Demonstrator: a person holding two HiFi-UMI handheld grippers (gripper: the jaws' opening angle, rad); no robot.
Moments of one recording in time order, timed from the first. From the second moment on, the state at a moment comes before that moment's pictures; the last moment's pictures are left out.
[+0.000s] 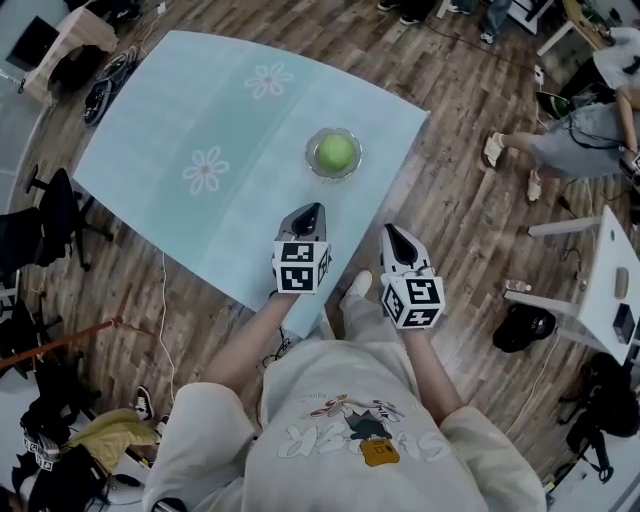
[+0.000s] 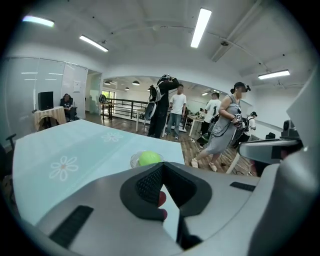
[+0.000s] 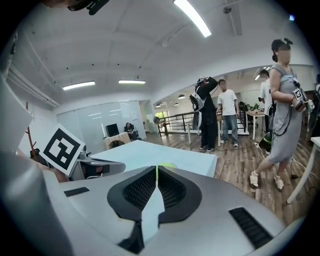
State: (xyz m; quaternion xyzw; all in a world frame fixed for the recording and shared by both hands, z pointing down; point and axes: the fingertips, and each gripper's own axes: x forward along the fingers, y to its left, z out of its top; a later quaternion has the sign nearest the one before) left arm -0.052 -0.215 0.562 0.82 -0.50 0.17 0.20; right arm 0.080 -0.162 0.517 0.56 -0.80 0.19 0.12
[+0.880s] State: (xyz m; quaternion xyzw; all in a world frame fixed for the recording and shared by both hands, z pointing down) left arm -0.063 -0.123 0.498 0.85 -0.49 0.11 0.18; right arm 0.069 -0.091 0.483 0.58 -0.80 0.16 0.09
